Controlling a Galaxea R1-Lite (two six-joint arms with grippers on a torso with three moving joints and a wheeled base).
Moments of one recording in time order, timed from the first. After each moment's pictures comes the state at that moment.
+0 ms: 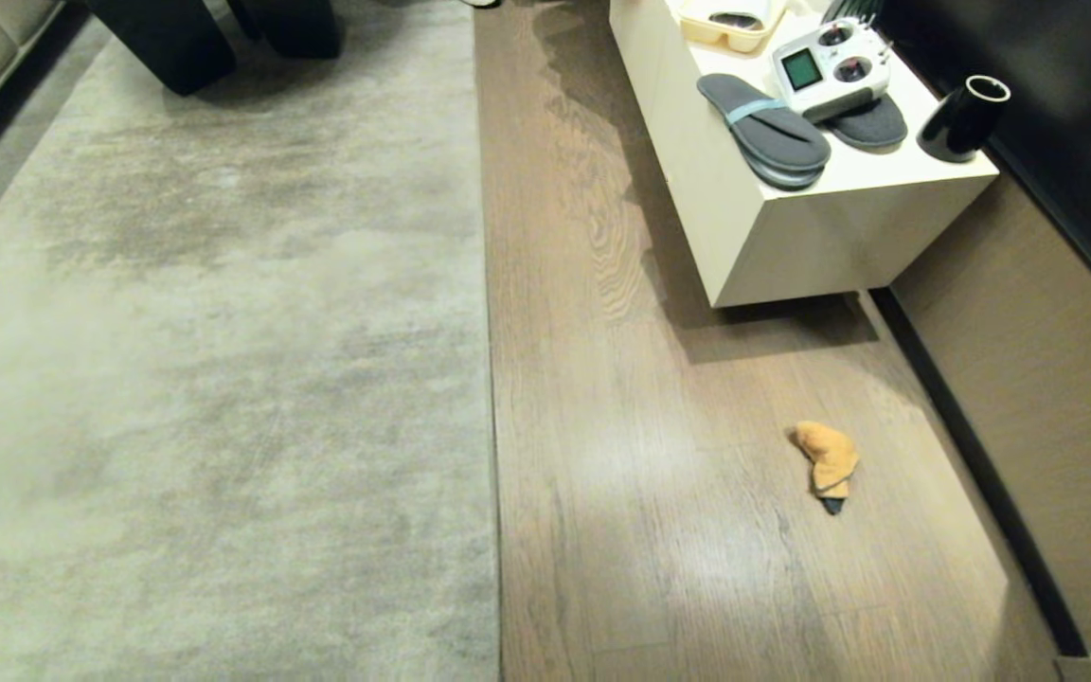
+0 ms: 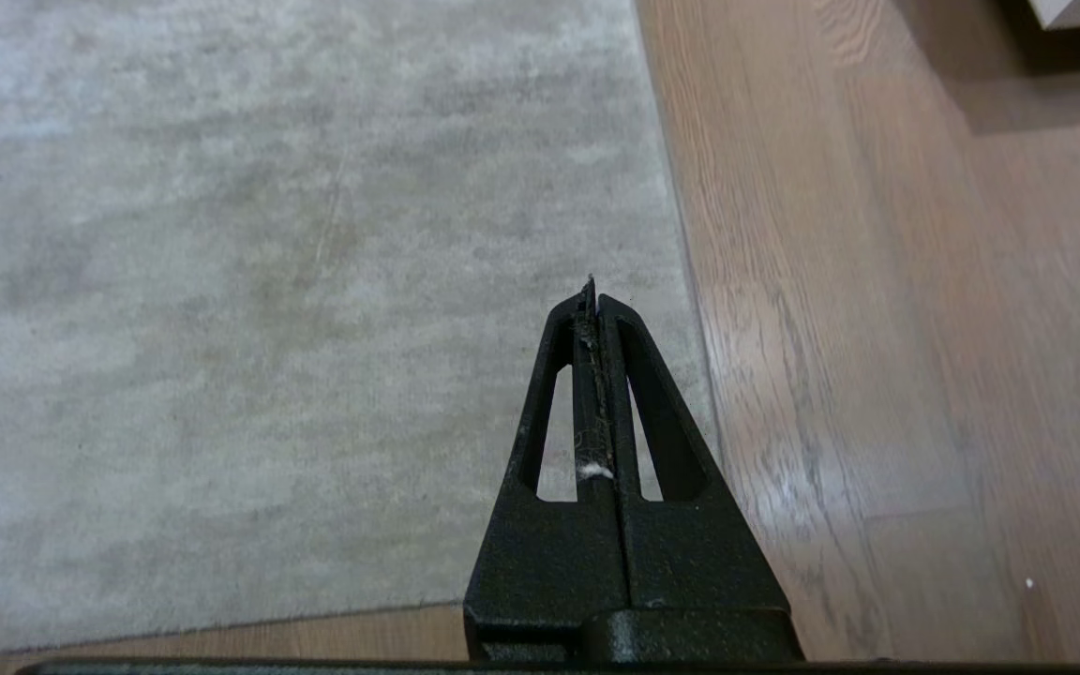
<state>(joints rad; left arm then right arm) 0.00 0.00 0.00 0.00 0.00 -0.02 0.00 0.00 0.00 -0.01 0.00 0.04</state>
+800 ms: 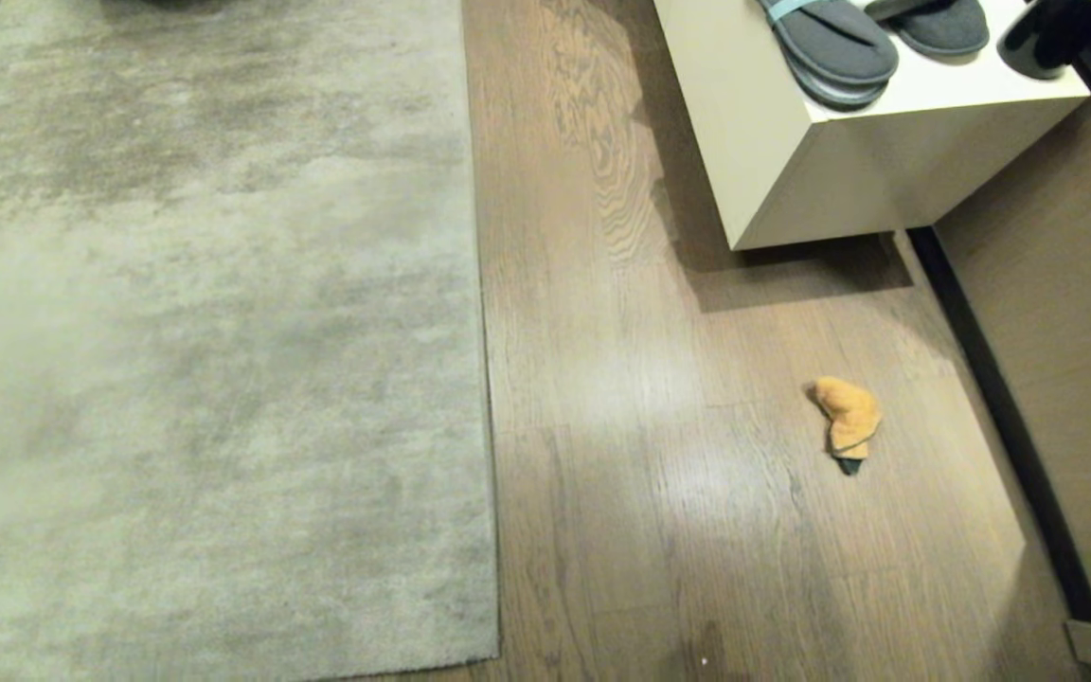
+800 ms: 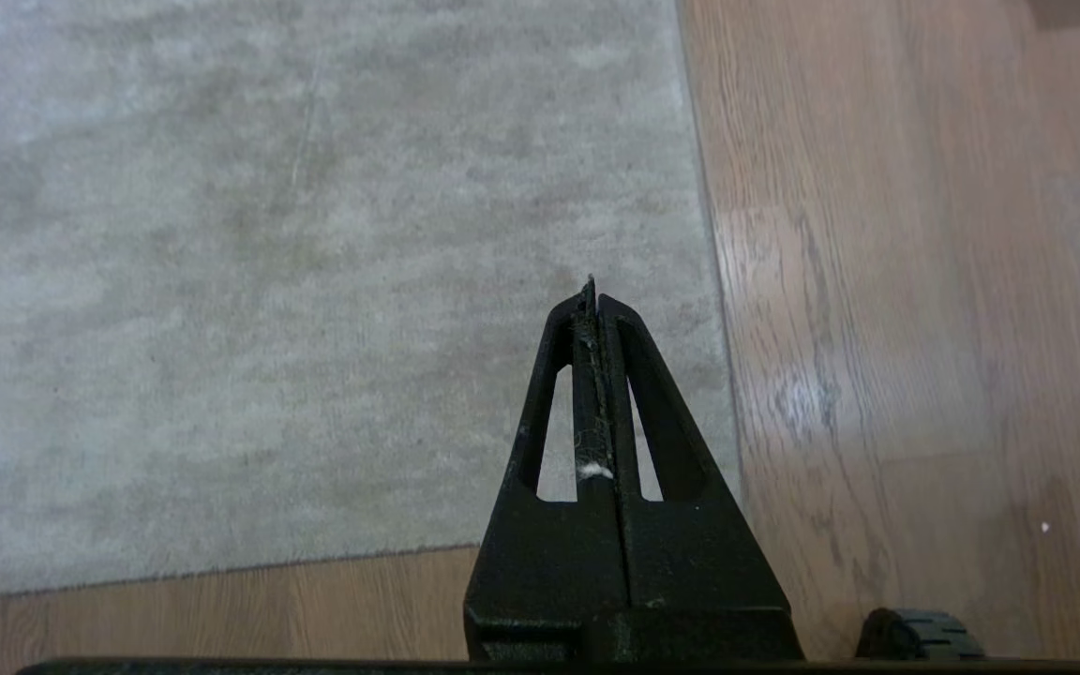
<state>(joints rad) 0.00 0.00 0.00 0.00 0.00 -0.02 0.00 0.00 0.00 -0.02 0.00 0.04</state>
